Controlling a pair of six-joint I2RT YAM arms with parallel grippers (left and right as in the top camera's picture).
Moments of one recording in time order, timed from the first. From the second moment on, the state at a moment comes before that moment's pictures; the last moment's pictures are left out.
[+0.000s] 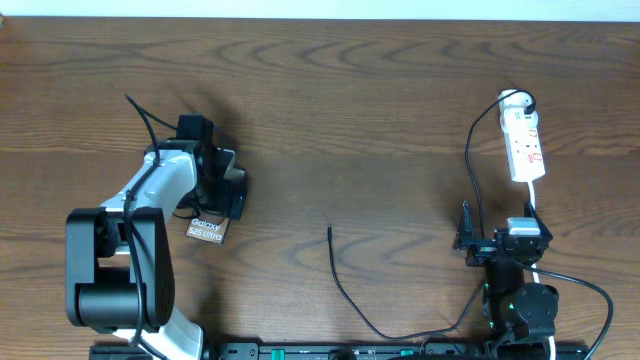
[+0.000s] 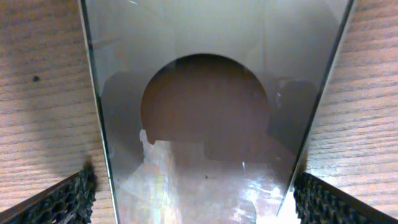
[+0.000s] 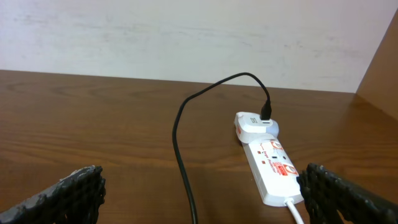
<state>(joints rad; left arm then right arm) -0.01 1.79 1.01 -0.76 0.01 0.19 0.08 0.01 0.01 -0.06 0.11 -0.06</state>
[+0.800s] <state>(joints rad) -0.01 1.78 0.99 -0.69 0.02 0.20 0.08 0.01 0.01 -0.06 0.11 -0.06</state>
